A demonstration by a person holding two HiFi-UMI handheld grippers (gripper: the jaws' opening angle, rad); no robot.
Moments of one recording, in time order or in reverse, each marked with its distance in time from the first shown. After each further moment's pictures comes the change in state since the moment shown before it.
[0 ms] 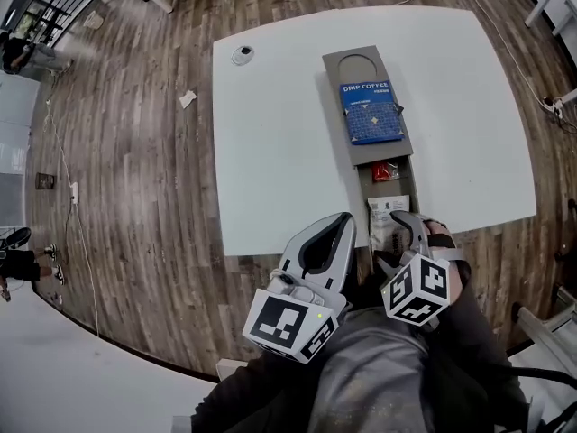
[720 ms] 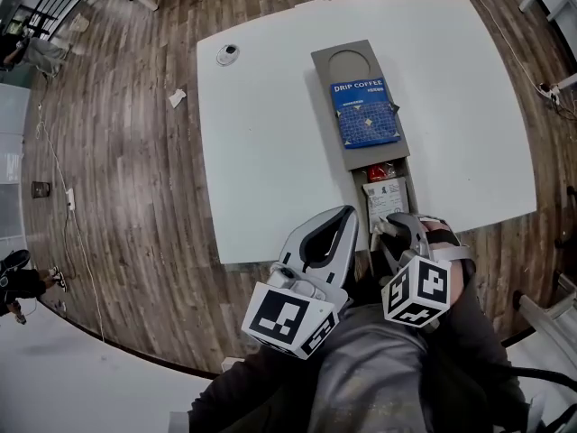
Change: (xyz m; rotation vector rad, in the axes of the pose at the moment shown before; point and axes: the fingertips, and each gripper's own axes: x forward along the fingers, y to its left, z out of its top) left arm 0.033 0.008 -0.003 -0.001 0.051 -0.048; right arm 0.002 -0.026 -0.002 -0.040 0.047 -0.049
